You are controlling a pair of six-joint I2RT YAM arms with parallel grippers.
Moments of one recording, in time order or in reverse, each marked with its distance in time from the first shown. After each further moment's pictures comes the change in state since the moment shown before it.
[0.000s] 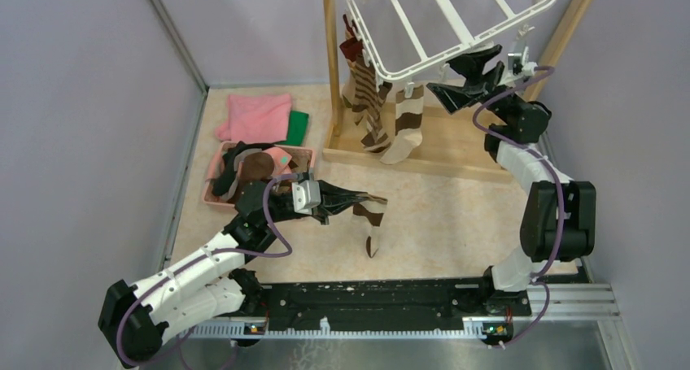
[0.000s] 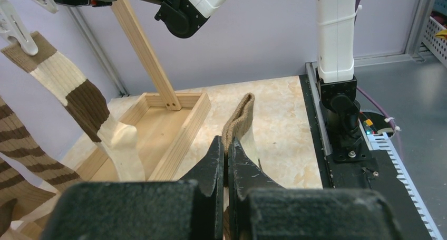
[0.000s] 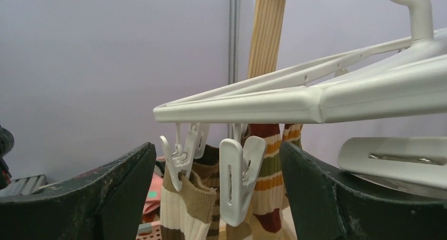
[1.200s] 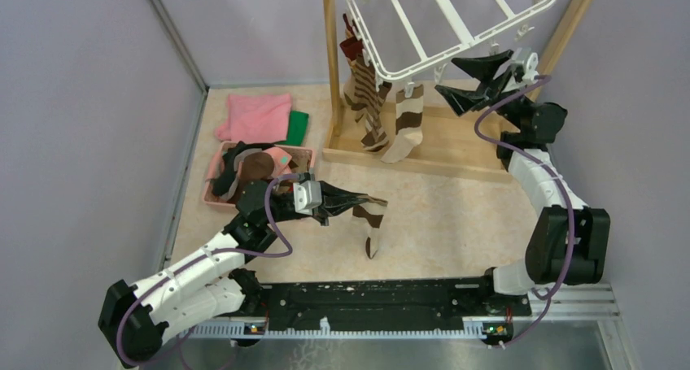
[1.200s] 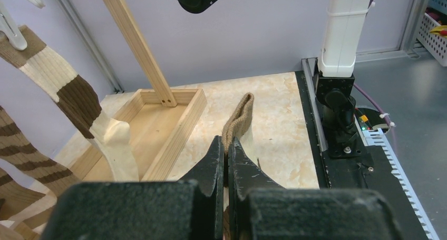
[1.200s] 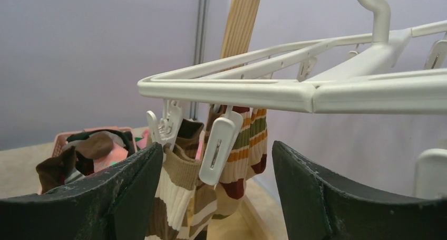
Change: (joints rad) left arm 0.000 0.000 0.000 -0.021 0.012 0.002; right arm -0.052 -0.171 -0.067 -0.294 -0.048 -0.338
